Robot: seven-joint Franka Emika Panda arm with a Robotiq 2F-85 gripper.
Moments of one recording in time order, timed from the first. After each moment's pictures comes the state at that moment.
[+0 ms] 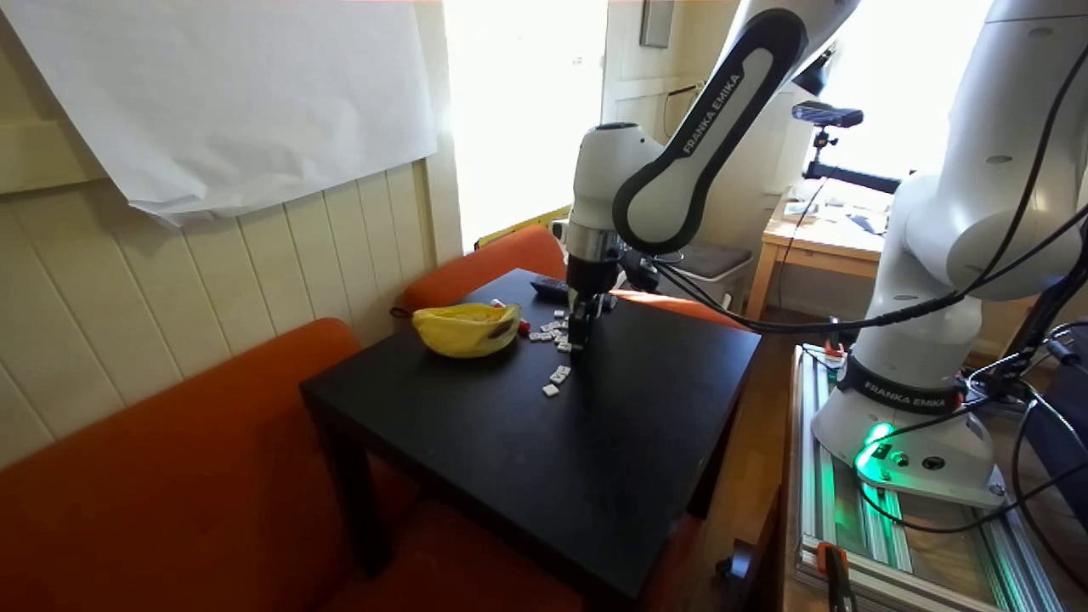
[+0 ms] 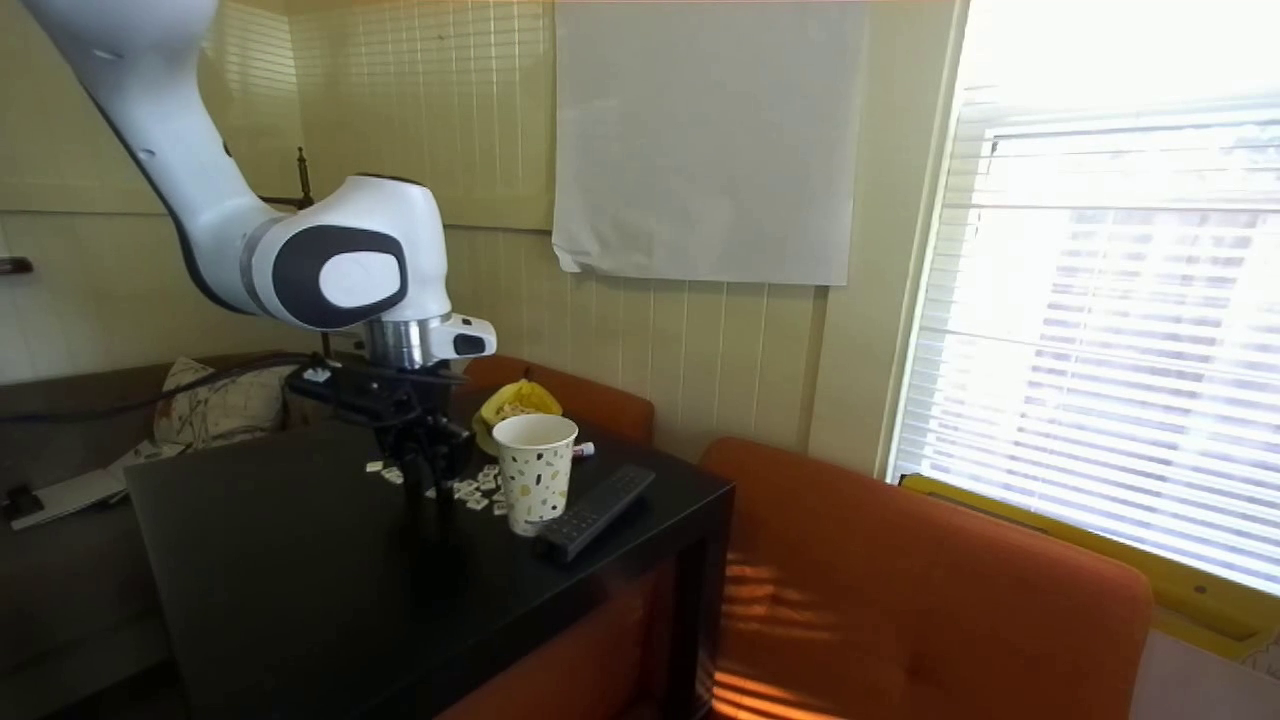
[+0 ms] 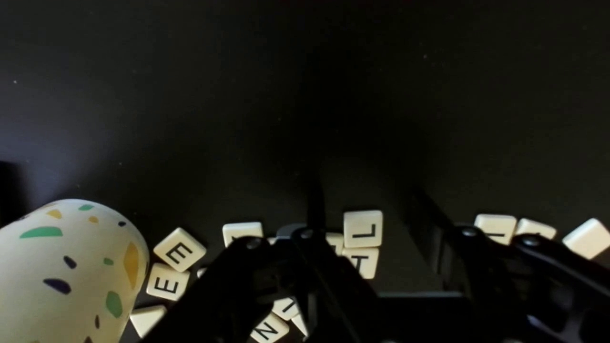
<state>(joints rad) 0.09 0.00 0.08 -2.66 0.06 2.75 -0.07</state>
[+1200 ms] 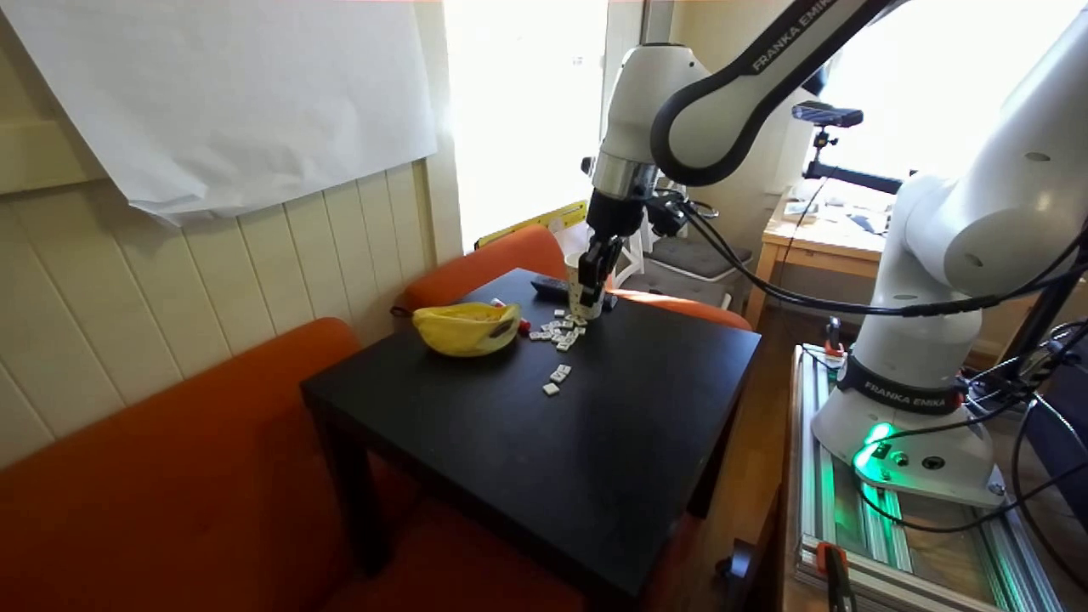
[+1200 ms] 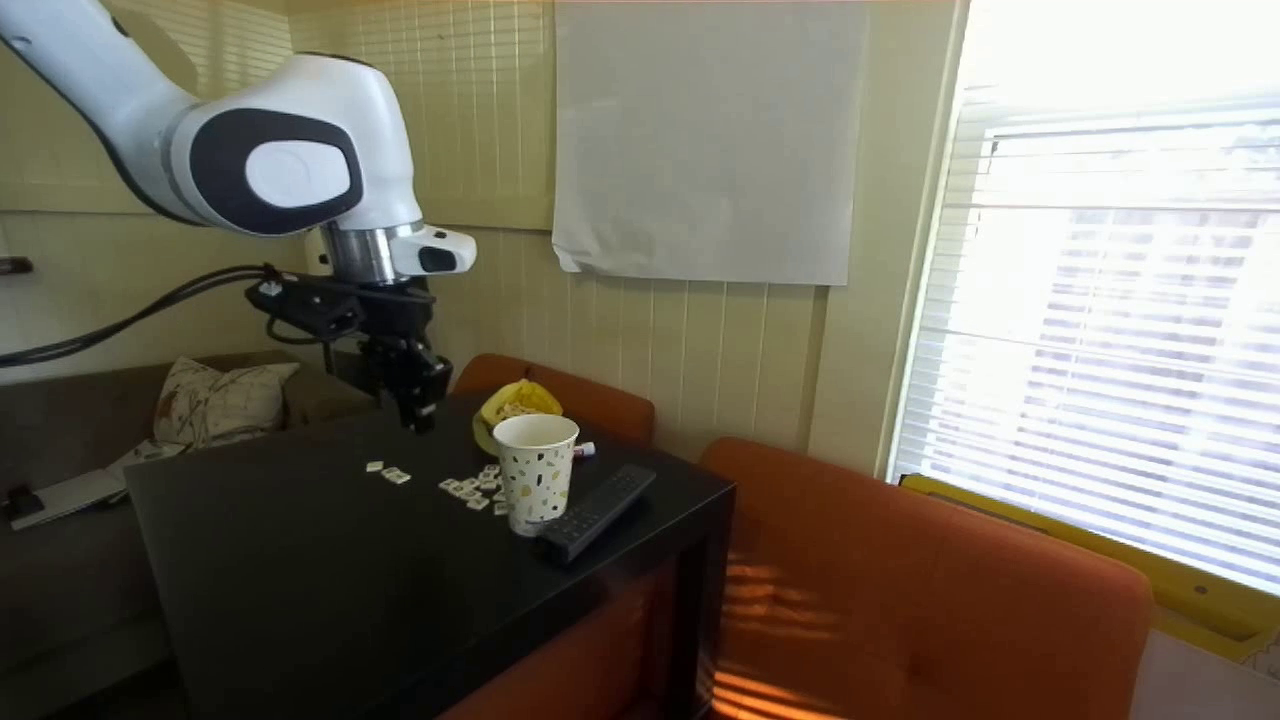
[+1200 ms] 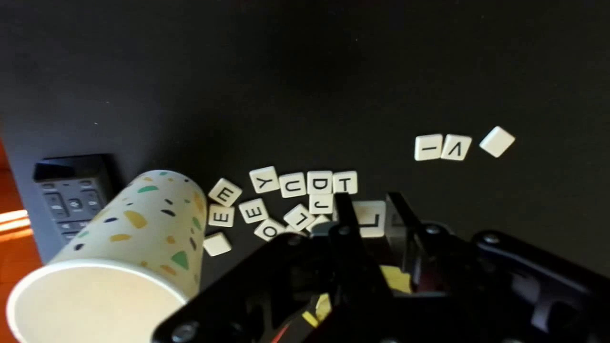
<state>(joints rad) 0.07 -0.34 0.09 -2.75 0.12 2.62 0.06</state>
